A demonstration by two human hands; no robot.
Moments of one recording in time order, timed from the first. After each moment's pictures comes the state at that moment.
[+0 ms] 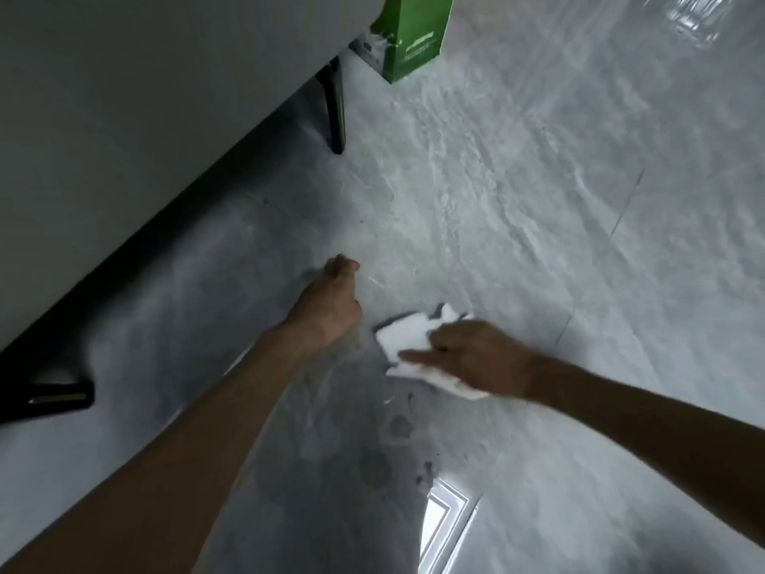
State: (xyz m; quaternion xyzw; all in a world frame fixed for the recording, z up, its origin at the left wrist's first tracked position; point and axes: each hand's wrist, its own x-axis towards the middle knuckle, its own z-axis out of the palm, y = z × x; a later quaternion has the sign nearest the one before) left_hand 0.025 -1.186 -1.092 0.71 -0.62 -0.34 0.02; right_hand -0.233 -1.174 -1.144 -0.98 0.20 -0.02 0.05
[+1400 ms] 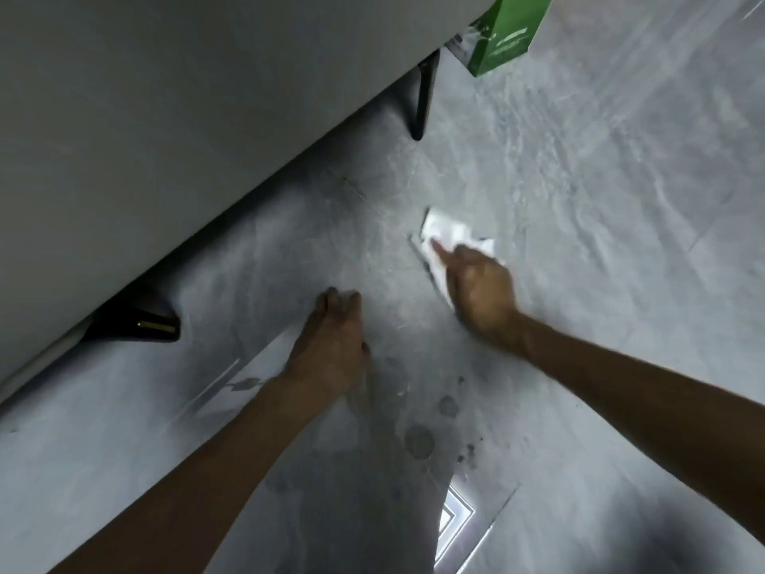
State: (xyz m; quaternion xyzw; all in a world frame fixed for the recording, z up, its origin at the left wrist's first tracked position) left_hand 0.082 -1.070 -1.083 0.74 -0.59 -0.32 -0.04; right_hand -0.113 -1.201 -1.152 -0.86 0.49 -0.11 0.06
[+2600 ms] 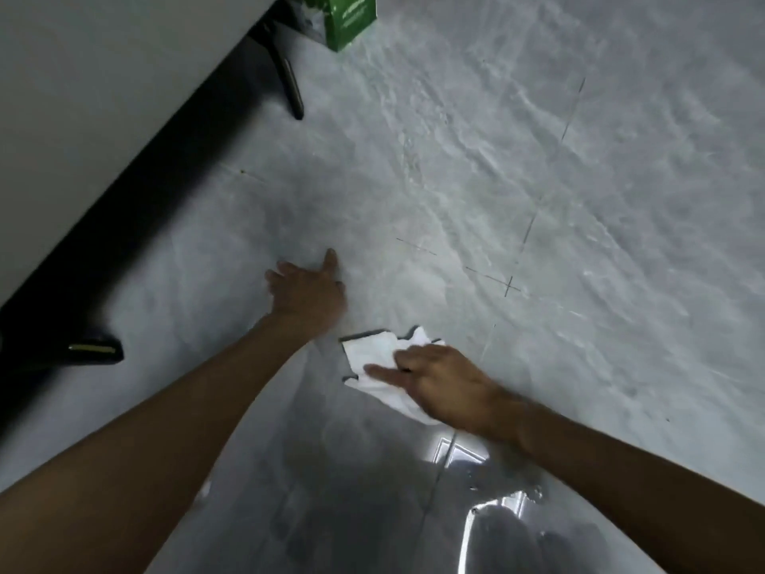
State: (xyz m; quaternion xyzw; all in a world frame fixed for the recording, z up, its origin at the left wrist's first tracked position) left_hand 0.000 -1.105 -1.093 0.72 -0.63 -0.22 -0.19; right_hand -0.204 -1.001 -1.142 -0.93 0.34 -0.10 0.10
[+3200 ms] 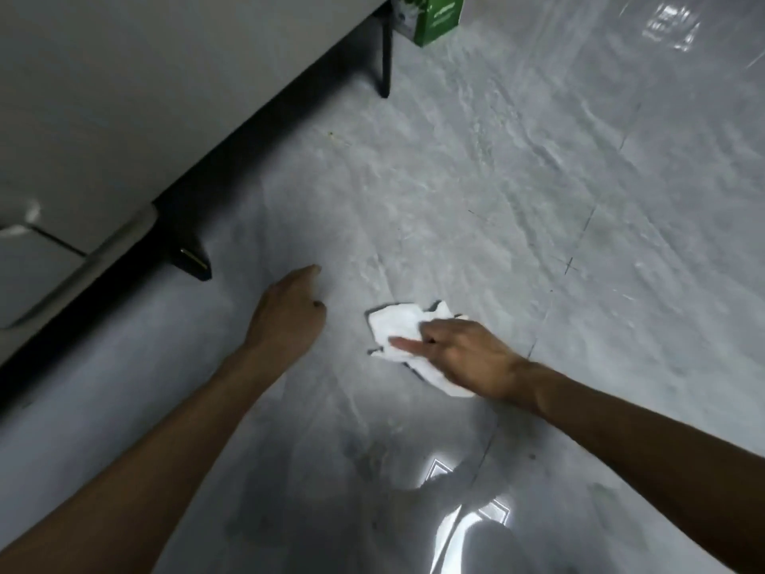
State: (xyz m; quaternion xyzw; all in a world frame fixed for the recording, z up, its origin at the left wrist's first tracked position) left_hand 0.123 -0.978 -1.096 0.74 -0.59 -0.29 0.10; right_hand -0.148 -0.964 -1.147 -0.95 0.32 -0.03 0.08
